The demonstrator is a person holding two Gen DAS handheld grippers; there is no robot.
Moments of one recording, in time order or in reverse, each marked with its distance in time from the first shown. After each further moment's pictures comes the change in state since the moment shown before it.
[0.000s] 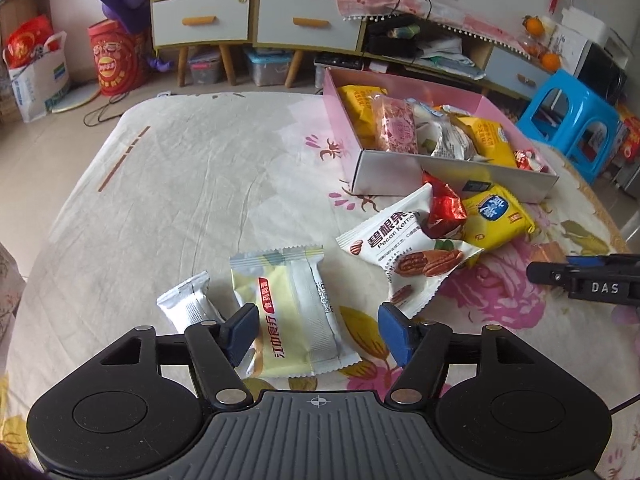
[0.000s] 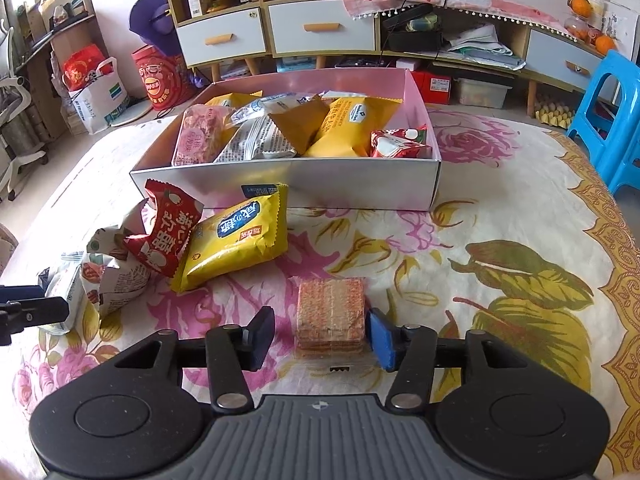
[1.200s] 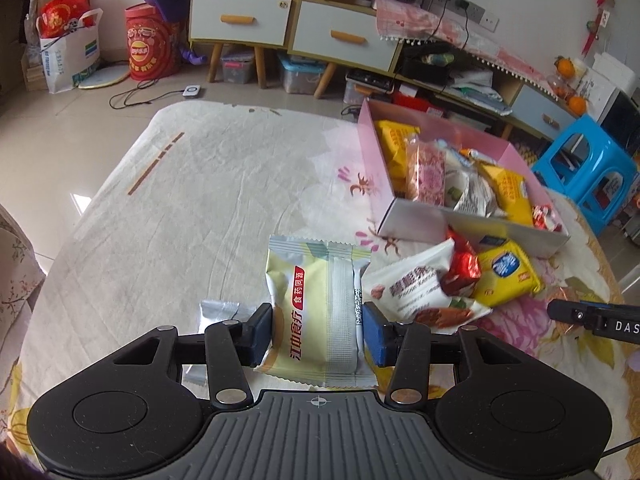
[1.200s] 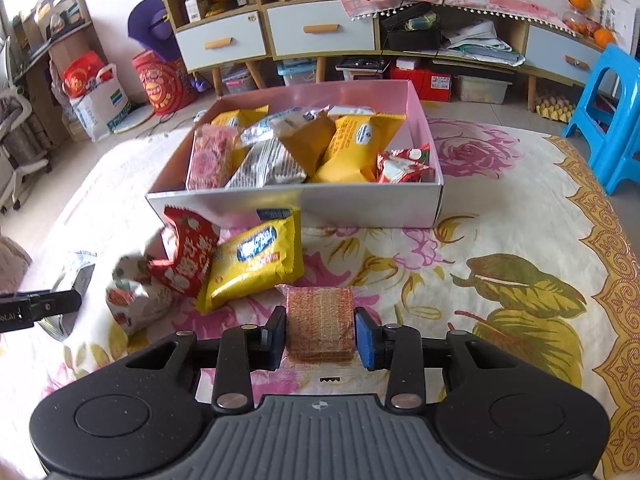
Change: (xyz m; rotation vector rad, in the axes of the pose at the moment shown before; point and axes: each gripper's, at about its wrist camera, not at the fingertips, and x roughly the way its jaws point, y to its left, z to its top) left arm -0.017 0.019 0.026 -0.147 -0.031 0.001; right arm -0.019 0.002 0.022 0.059 0.014 0.032
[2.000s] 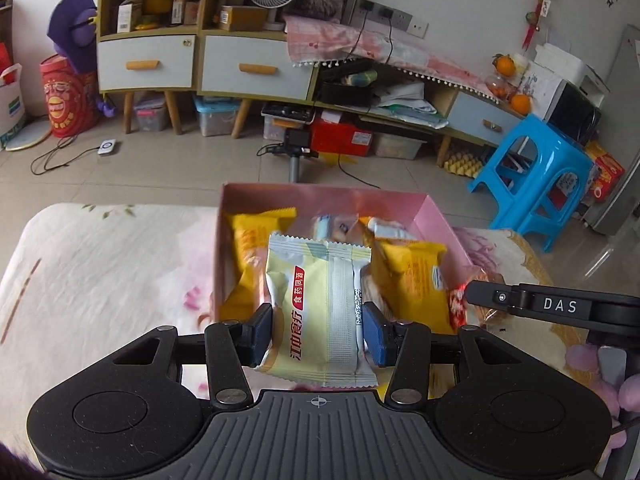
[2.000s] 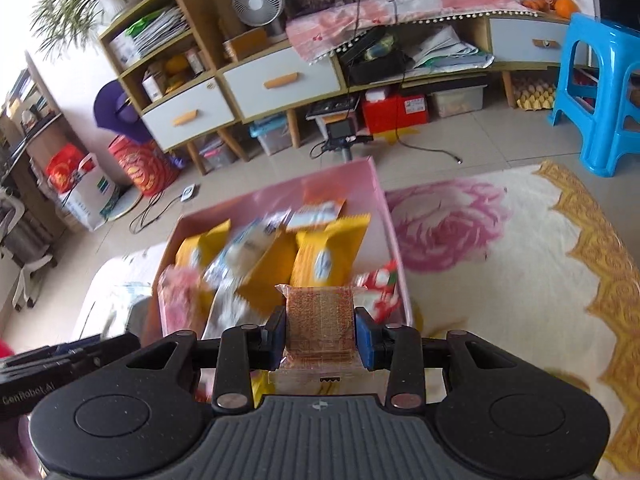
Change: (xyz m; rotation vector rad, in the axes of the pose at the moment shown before) left arm 0.063 -0.114 0.092 0.130 -0.050 -0.133; right arm 0.026 -0.048 0.084 0.196 -0.119 0.037
